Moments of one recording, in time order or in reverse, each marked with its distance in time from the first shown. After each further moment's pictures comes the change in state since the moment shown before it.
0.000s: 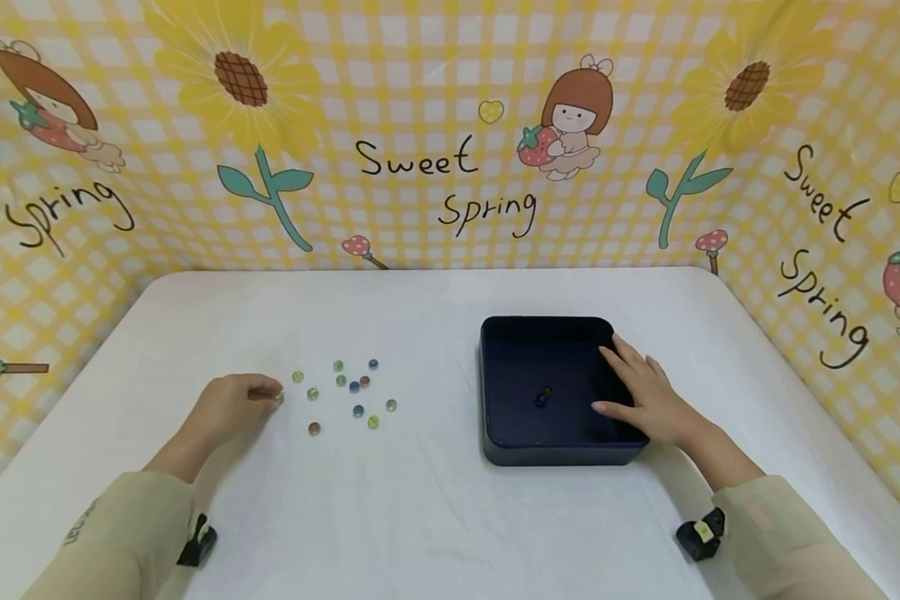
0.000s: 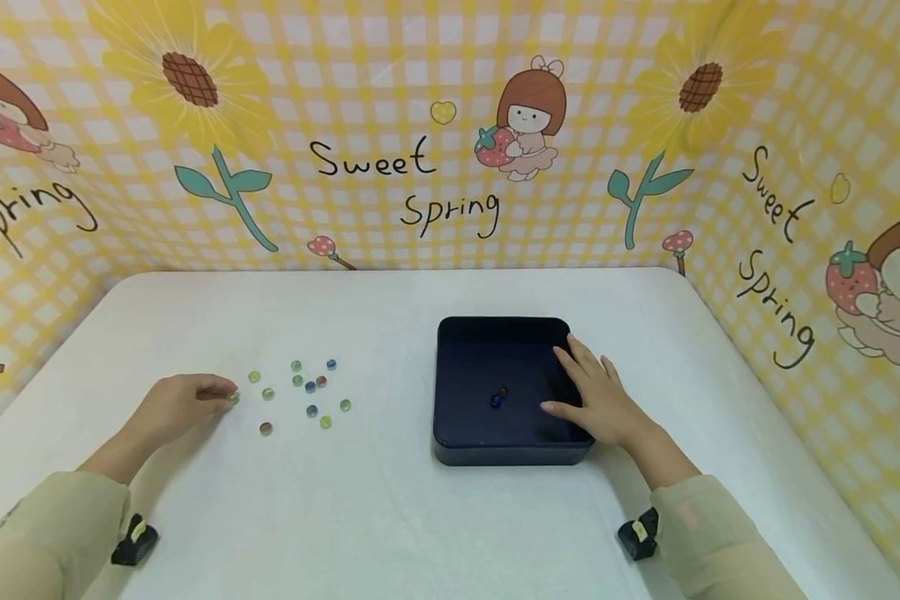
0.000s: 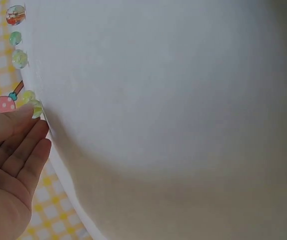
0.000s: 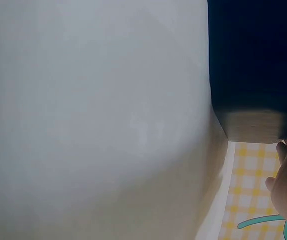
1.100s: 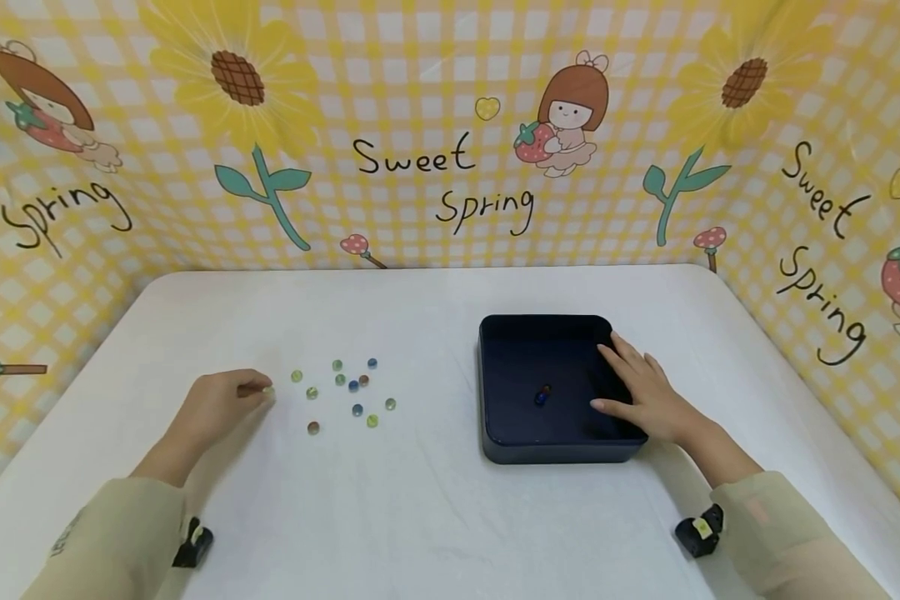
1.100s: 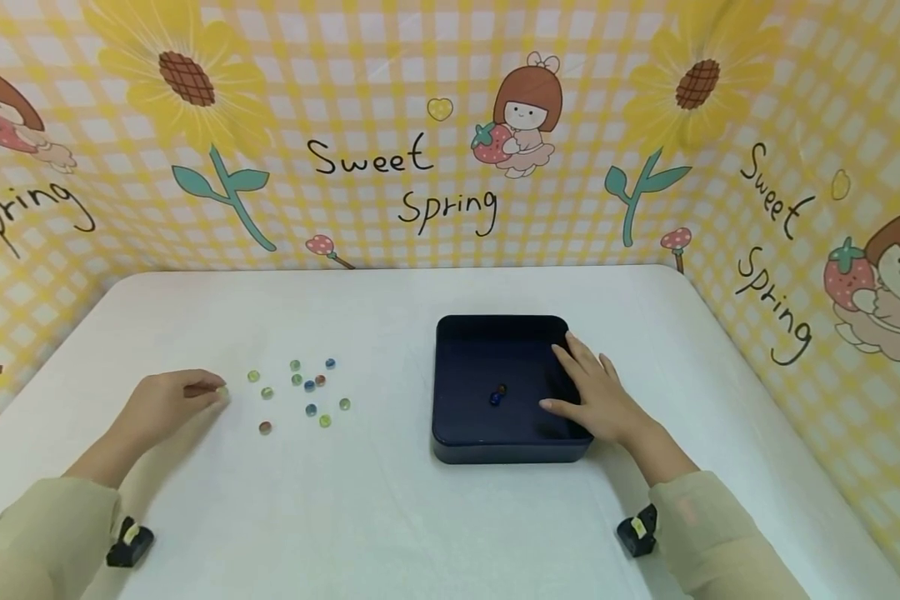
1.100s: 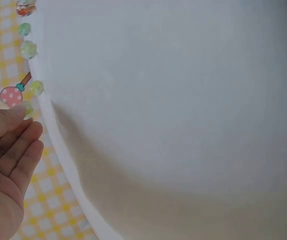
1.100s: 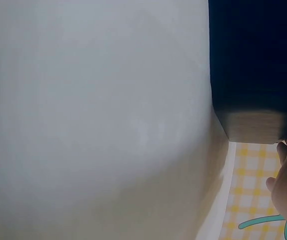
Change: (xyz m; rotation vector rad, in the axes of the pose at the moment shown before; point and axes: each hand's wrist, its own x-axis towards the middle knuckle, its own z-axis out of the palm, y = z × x) left_hand -0.009 0.005 -0.008 0.026 0.100 0.056; right_hand -0.001 0.002 -0.001 0.004 -0.006 -0.005
